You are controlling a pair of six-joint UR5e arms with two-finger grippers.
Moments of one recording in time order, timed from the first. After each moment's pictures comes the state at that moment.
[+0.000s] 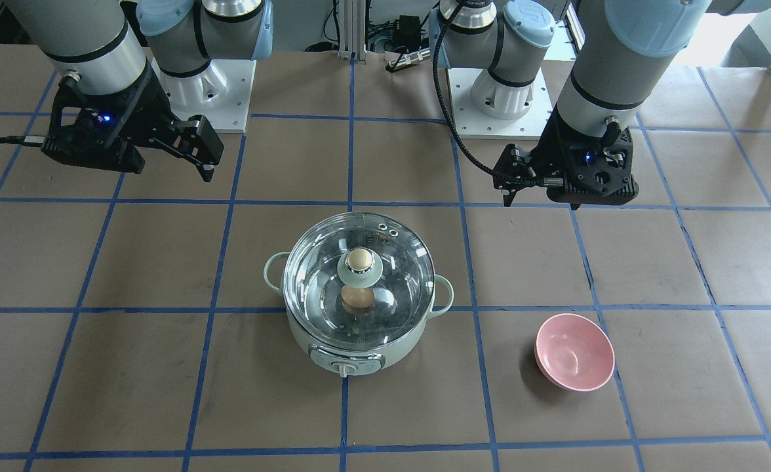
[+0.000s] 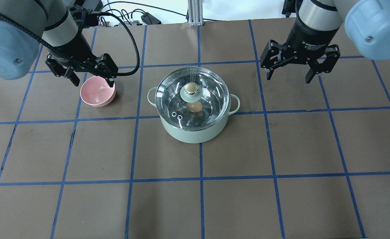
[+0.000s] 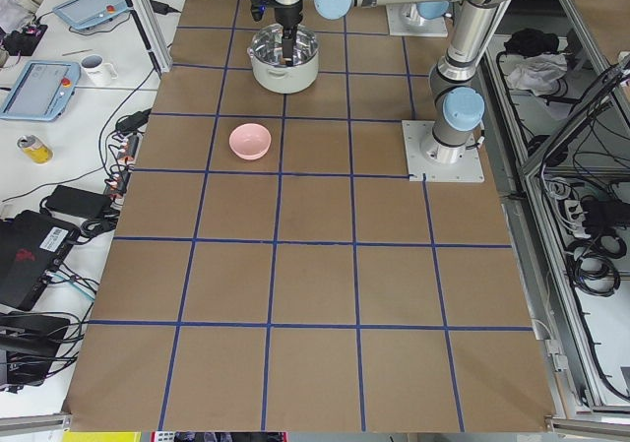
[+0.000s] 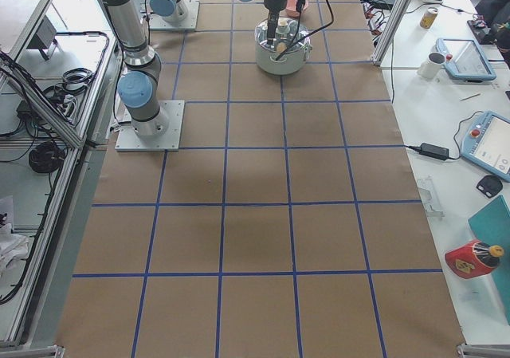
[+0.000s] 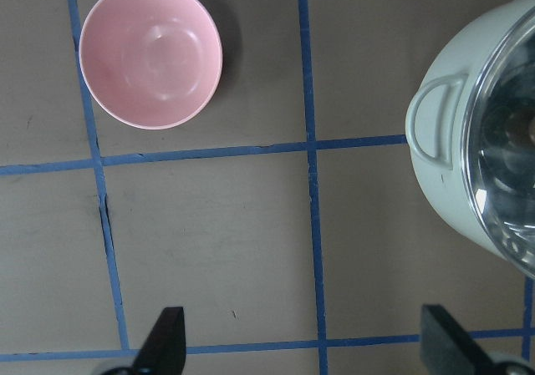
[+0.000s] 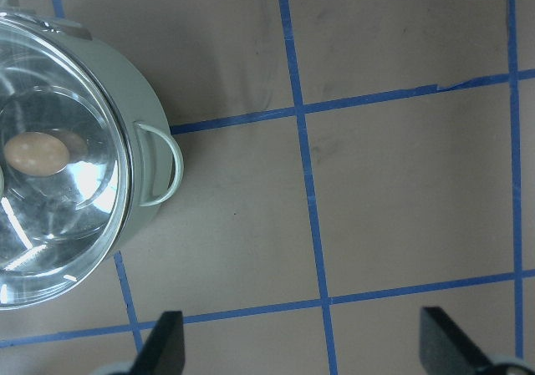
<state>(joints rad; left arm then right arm) -1.55 -1.62 -1.60 -1.50 1.61 0.09 1.59 -1.55 1.56 -1.53 -1.54 0.17</state>
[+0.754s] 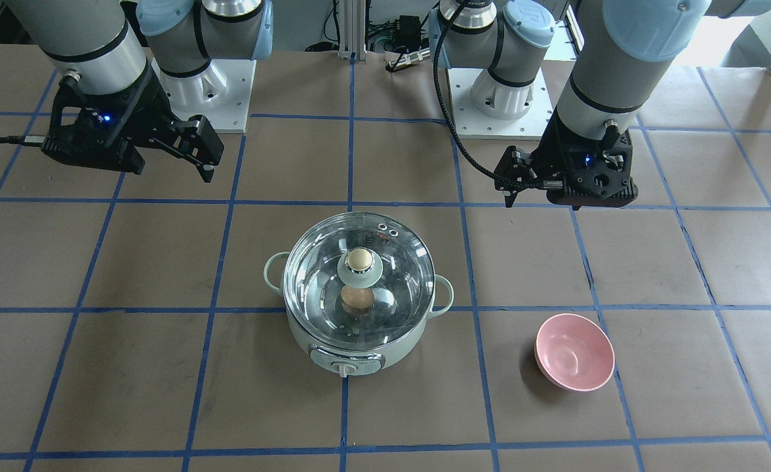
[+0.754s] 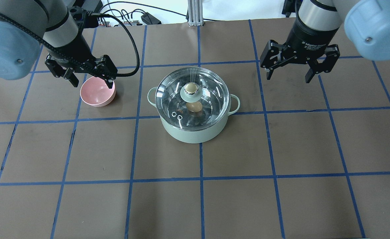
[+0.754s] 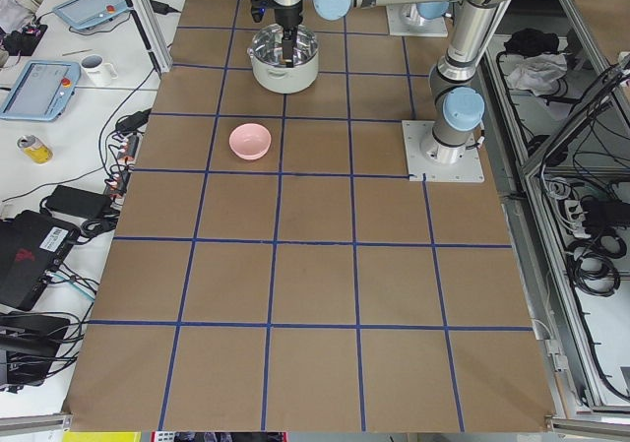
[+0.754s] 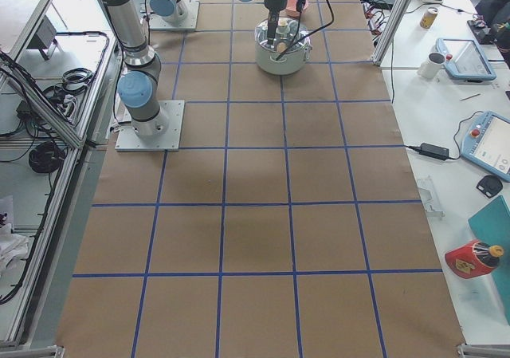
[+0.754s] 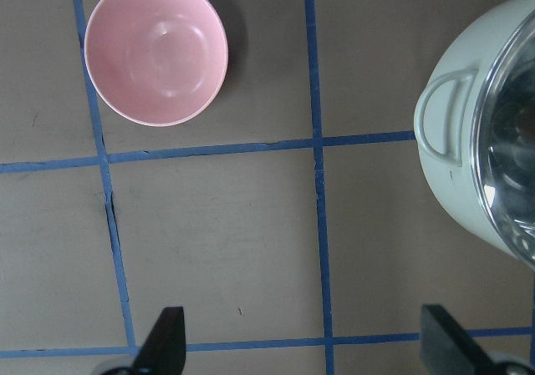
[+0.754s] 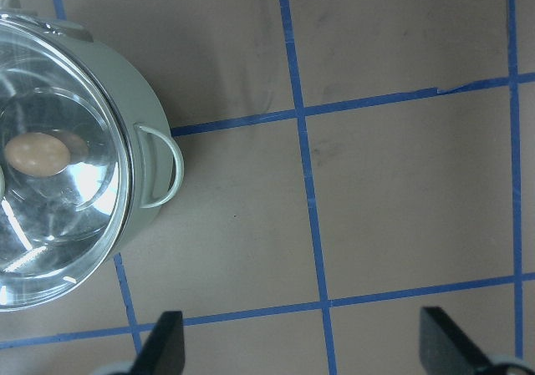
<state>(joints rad) -1.55 -1.63 -1.60 -1.51 1.63 0.09 1.59 -1.55 1.56 -1.54 -1.54 0.16</state>
